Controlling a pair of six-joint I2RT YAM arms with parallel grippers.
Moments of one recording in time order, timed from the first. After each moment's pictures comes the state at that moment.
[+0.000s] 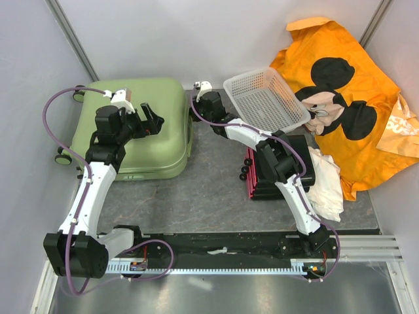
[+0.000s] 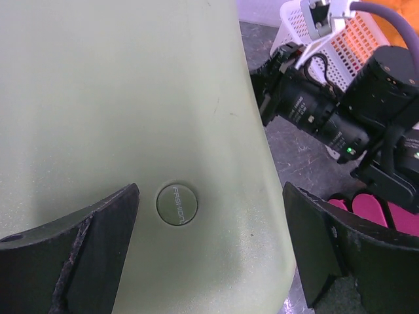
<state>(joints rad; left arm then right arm) -0.05 1.12 1.03 -0.26 0.24 -0.30 0.62 2.45 1.99 0.15 -0.02 0.29</state>
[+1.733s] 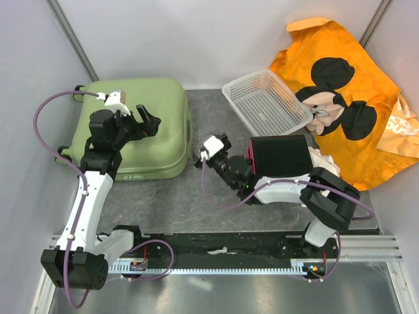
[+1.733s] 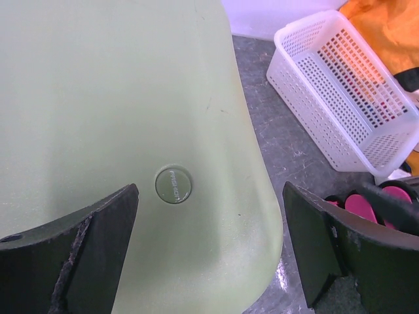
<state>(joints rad) -0.05 1.03 1.03 -0.29 0.23 -0.30 0.96 1.64 0.83 0.93 0.30 -0.25</state>
